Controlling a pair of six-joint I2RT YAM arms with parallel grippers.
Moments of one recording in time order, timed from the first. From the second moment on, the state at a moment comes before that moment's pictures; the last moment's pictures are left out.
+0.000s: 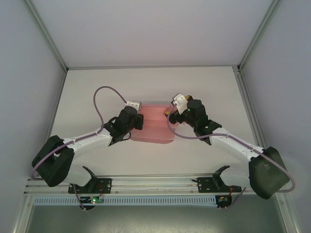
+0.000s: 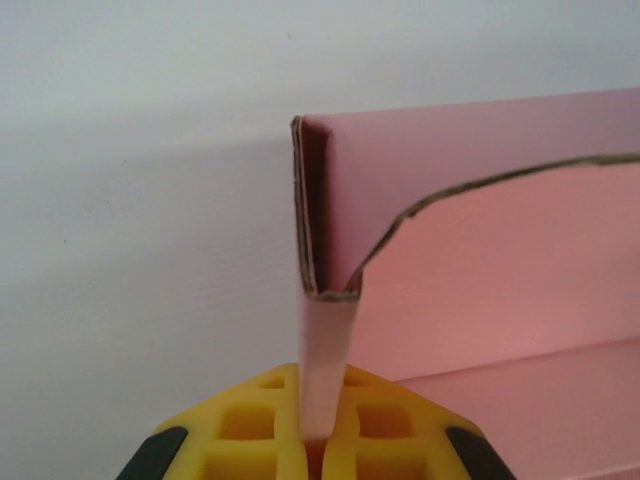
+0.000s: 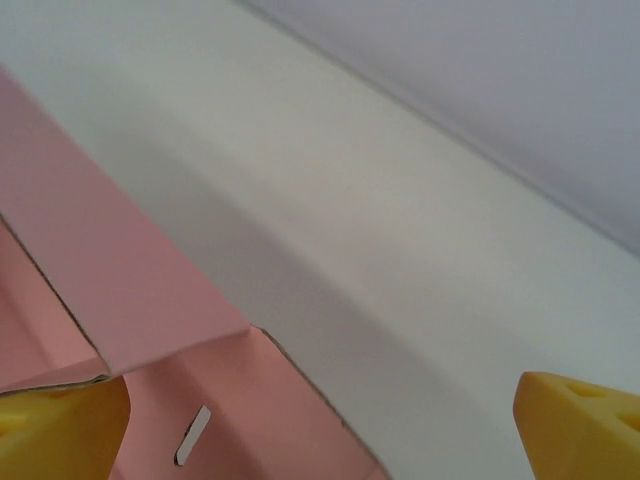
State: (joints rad) left arm -0.65 1.40 0.72 0.07 -0.12 -0.38; right arm 0.56 1.24 0.67 0.17 0.10 -0.22
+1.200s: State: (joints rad) left arm -0.65 1.30 0.70 0.11 -0.10 -0.38; right arm 0.47 0.96 0.61 -0.21 -0.03 -0.20
